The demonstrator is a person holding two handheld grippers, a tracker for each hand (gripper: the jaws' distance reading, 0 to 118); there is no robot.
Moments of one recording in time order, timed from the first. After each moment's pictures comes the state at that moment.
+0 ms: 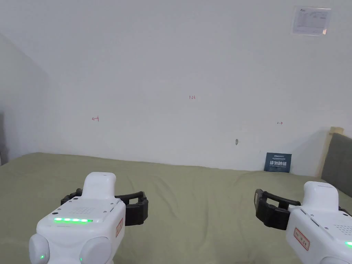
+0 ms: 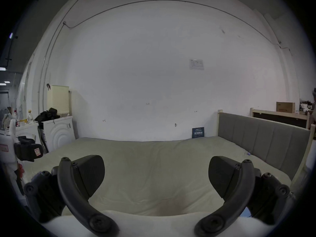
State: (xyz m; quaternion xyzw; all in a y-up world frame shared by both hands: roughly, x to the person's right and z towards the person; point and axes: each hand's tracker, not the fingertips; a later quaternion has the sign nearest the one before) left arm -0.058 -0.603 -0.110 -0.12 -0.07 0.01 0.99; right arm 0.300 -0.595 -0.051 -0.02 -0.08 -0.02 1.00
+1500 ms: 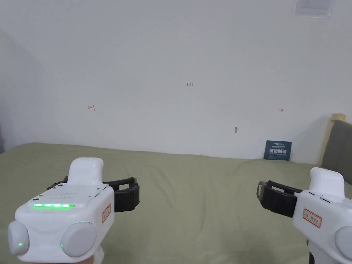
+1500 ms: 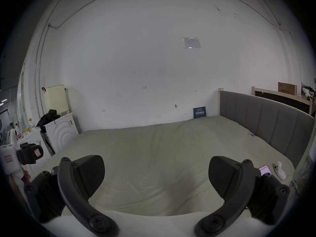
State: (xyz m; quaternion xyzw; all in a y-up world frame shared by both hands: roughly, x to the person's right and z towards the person) left arm -0.055 -0.595 -0.120 -0.13 -0.07 0.02 0.99; right arm 0.329 -0.586 -0.071 -0.12 -0.06 -0.09 0.99
